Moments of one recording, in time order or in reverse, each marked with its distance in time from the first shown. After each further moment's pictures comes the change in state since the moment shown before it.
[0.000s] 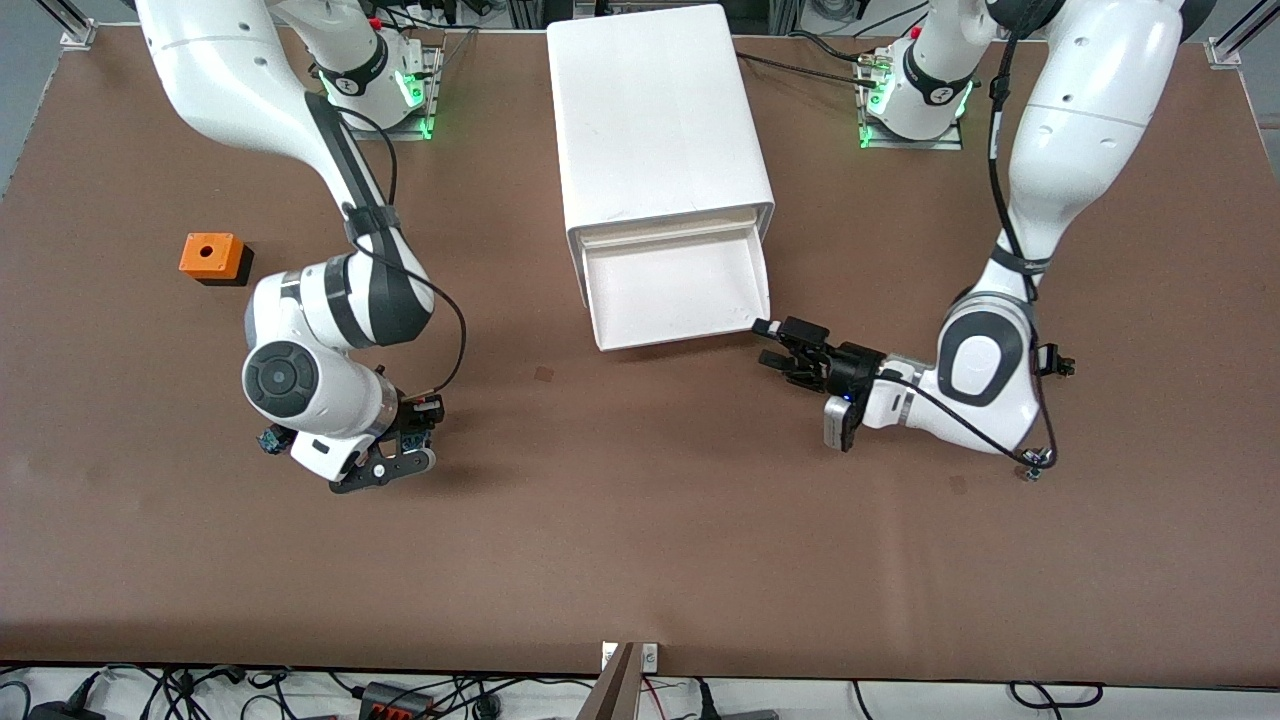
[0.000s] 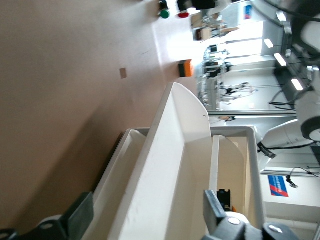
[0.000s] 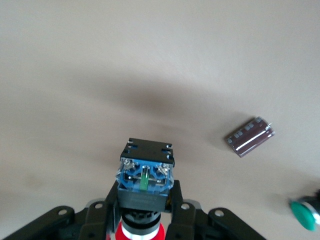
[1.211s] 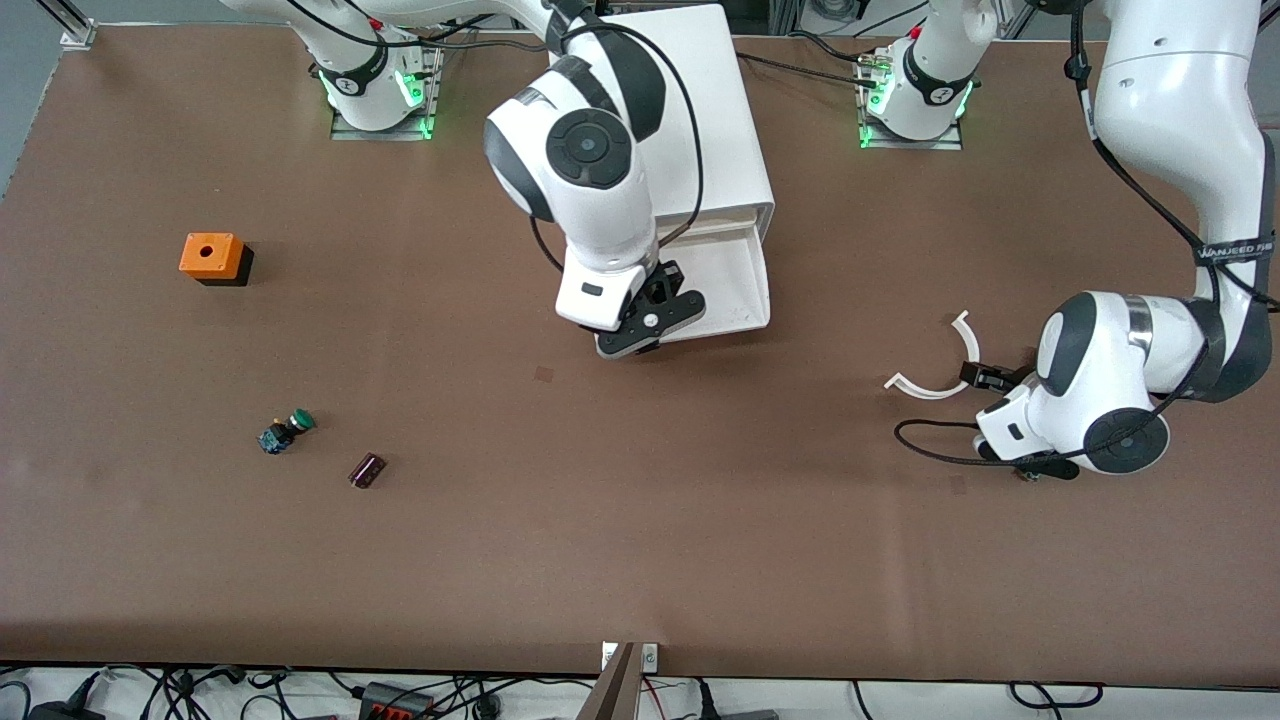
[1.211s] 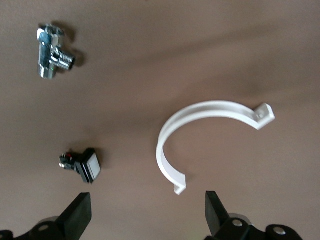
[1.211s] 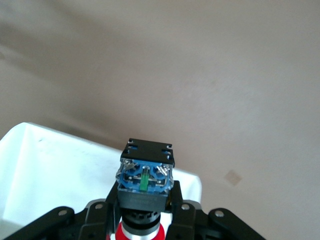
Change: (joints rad) left arm 0.101 -0.033 0.026 0.117 1.264 0.007 -0.610; right arm 0.444 0.035 0.015 0.269 0.007 -0.100 0.328
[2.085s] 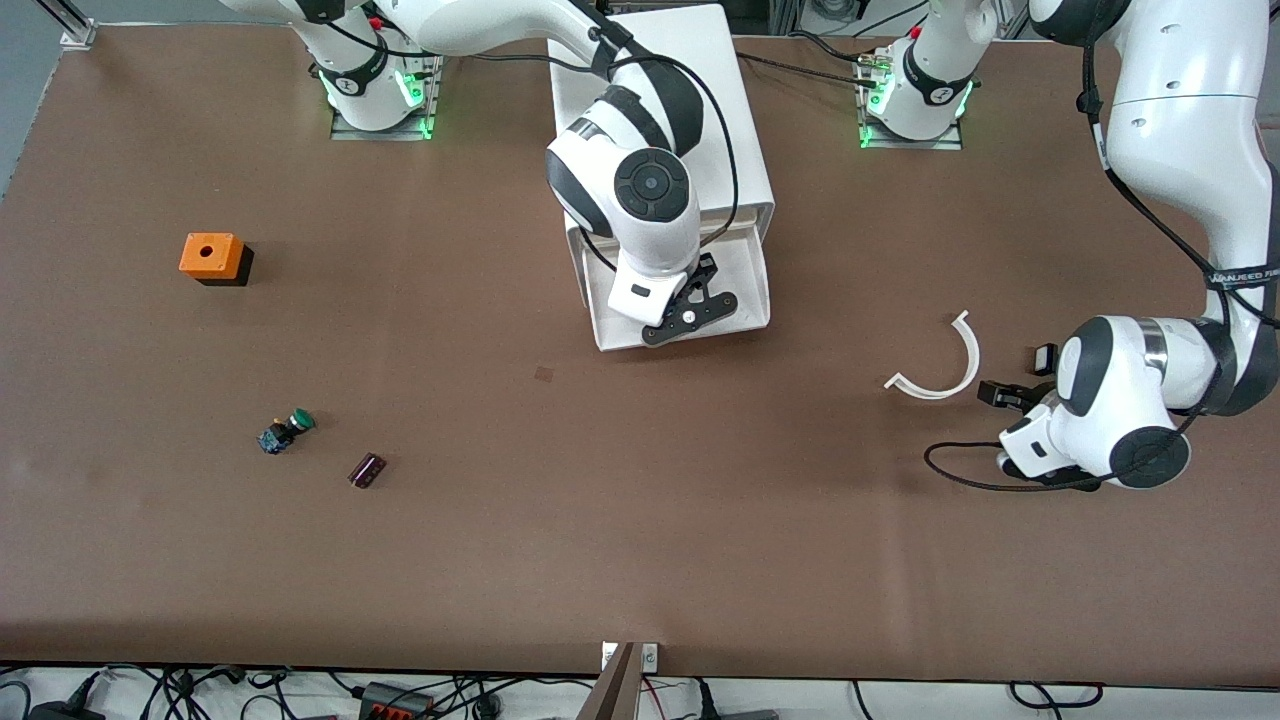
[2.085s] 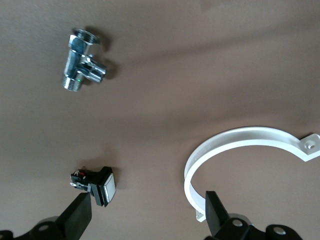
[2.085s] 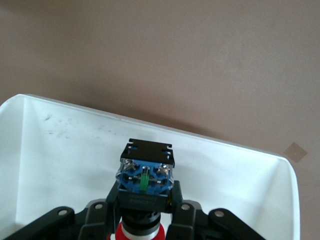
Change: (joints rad) left arm 0.060 0.055 0.007 0.030 0.000 0.049 -0.005; right arm 0.024 0.087 0.042 0.001 0.059 -0.010 0.108
